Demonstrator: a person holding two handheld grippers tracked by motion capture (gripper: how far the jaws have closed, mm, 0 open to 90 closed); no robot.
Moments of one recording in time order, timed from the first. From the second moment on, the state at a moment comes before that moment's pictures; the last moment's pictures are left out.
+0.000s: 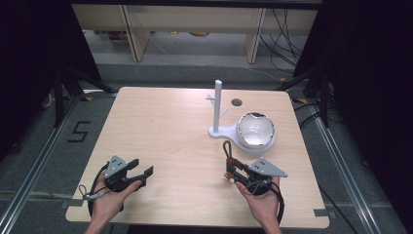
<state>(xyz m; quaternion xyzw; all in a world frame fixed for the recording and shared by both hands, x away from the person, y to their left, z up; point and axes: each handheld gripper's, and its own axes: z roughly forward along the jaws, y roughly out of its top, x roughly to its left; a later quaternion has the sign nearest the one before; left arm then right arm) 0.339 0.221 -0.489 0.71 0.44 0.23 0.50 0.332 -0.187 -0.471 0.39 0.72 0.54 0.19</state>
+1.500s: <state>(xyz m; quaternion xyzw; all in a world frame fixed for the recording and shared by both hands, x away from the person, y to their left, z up) 0.356 0.158 -0.431 0.71 0.38 0.19 0.56 0.345 -0.157 -0.462 0.35 0.71 0.57 0.23</state>
